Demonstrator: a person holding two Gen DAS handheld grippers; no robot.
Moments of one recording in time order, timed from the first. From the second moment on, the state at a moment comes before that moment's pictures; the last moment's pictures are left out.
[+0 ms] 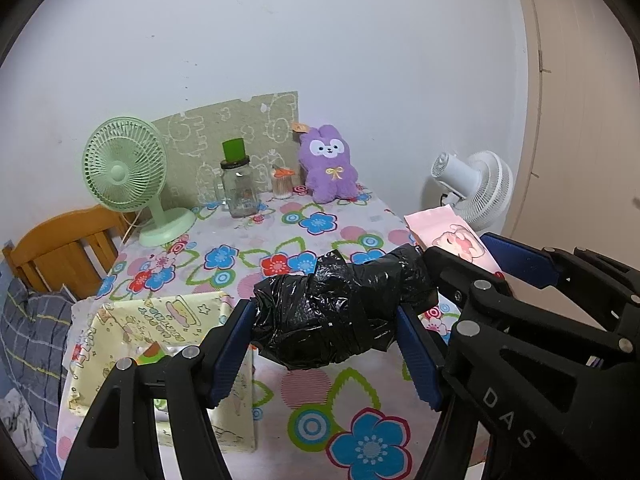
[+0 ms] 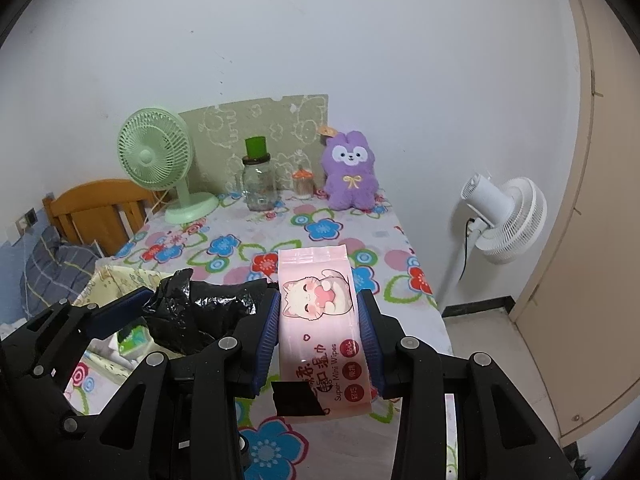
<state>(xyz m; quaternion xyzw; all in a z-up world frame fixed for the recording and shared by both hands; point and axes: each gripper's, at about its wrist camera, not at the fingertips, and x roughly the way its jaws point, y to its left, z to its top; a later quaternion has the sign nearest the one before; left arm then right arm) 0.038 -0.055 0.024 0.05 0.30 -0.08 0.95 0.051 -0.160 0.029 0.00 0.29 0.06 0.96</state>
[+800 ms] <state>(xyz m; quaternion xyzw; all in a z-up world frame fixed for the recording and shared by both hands) 0.048 0.008 0.023 0.03 0.30 -0.04 0.95 0.063 -0.096 0.037 -0.02 0.29 0.10 0.95</state>
